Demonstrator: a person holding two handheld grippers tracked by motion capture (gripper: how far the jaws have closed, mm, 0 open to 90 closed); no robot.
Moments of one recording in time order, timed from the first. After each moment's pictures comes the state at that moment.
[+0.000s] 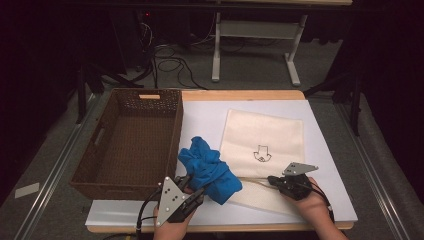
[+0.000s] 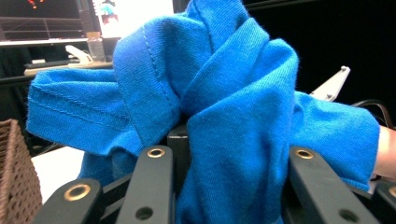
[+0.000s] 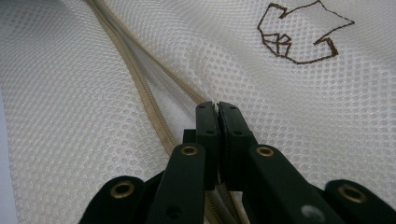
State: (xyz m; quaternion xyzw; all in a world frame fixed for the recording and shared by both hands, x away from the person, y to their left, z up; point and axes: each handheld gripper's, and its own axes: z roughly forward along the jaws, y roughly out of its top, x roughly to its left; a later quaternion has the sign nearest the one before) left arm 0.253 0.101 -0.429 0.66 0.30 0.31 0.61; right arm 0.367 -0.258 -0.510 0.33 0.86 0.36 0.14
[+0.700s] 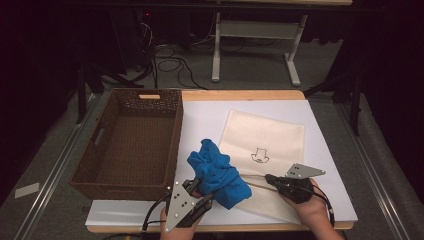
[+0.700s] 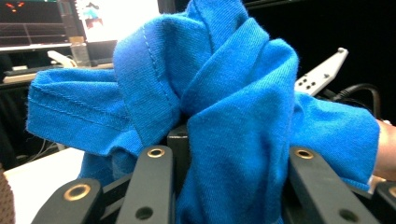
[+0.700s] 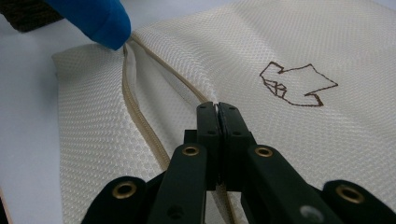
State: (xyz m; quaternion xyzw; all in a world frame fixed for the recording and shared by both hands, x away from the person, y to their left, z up) left arm 0.244 0.082 -0.427 0.67 0.28 0.30 0.62; right arm 0.349 -0.250 -0.486 0.31 0.84 0.42 0.15
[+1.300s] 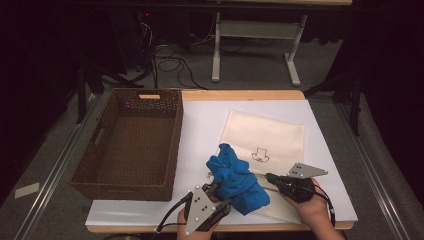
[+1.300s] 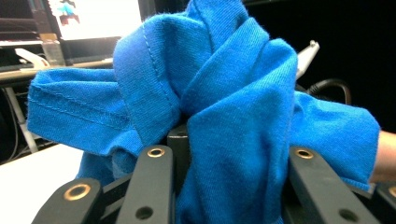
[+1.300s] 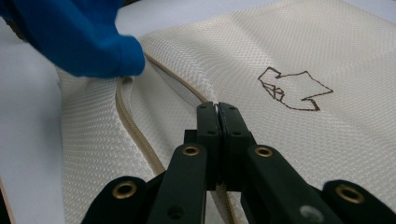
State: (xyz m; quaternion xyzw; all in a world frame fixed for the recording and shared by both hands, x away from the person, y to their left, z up) left arm 0.244 0.042 -0.435 0.68 0.26 0.28 0.63; right arm 0.348 -0.252 -0.482 0.31 0.83 0.43 0.15
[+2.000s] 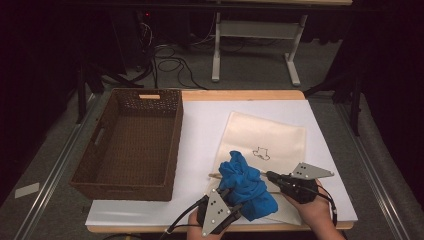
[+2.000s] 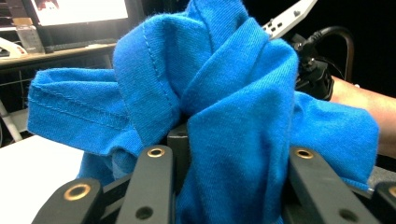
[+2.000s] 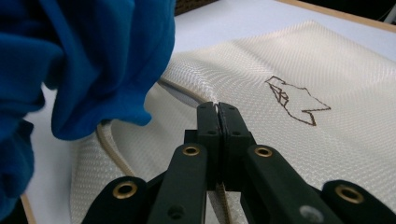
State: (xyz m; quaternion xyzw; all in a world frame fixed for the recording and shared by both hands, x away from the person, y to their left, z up) left arm 0.244 0.021 -0.451 0.70 0.25 0.26 0.61; right arm 0.340 -0.252 -0.467 0.30 0.82 0.46 0.16
